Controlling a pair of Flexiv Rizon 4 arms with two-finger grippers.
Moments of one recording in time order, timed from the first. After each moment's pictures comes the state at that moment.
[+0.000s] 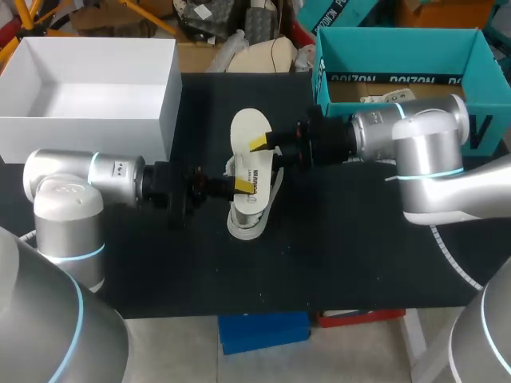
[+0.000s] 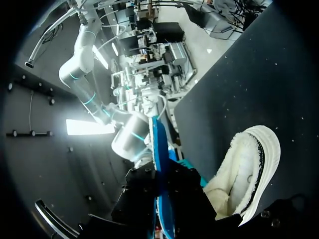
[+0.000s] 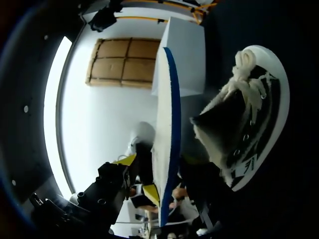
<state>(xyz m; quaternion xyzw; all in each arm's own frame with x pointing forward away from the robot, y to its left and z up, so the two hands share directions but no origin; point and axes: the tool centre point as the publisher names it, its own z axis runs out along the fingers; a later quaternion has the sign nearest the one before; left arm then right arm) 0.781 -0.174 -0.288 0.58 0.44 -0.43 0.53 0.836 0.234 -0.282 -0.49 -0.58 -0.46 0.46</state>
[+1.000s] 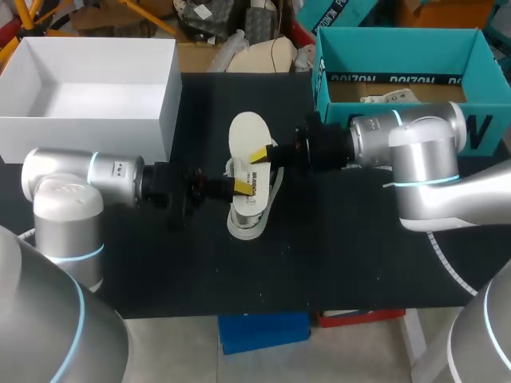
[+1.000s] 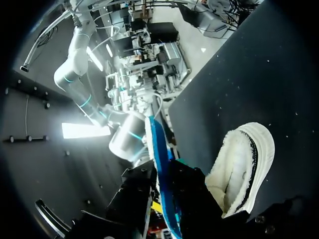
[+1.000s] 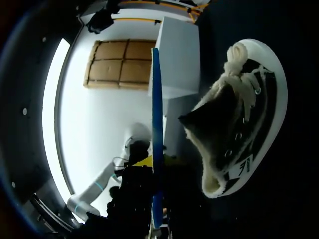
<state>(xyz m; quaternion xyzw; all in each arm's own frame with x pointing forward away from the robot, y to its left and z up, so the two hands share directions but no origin) 0.783 -0.170 -0.297 0.60 0.45 -0.40 0.53 0.836 0.236 -0.297 -0.50 -0.57 -0.46 0.46</state>
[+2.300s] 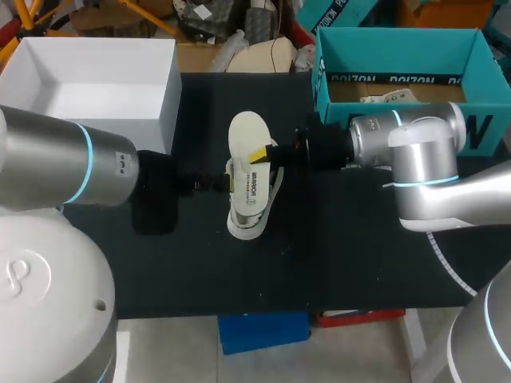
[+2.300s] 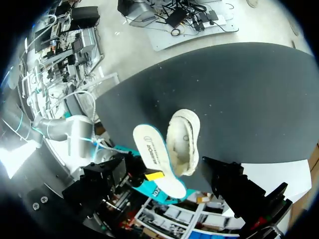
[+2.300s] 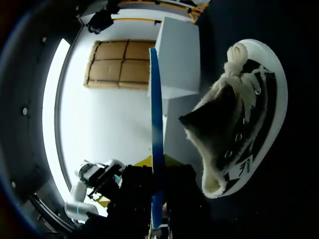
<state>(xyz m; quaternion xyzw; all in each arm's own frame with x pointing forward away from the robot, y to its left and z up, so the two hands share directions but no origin) 0.745 -0.109 -0.240 0.71 0.58 -0.02 0.39 0.836 0.236 -0.297 -0.50 -0.57 -0.46 0.46</state>
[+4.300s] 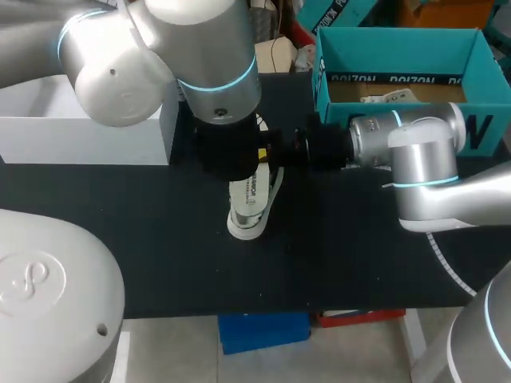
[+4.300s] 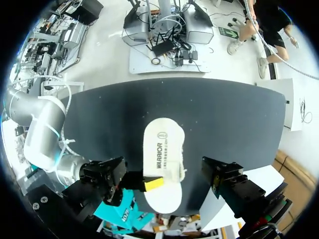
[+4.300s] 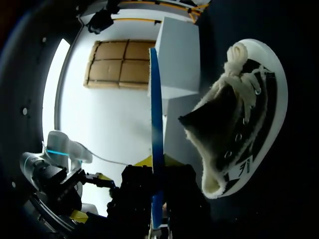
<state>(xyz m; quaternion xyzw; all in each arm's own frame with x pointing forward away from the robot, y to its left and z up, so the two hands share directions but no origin) 0.767 -0.165 -0.220 0.70 0.70 0.03 0.12 0.836 0.237 -0.297 -0.50 -0.57 -0.46 0.46</state>
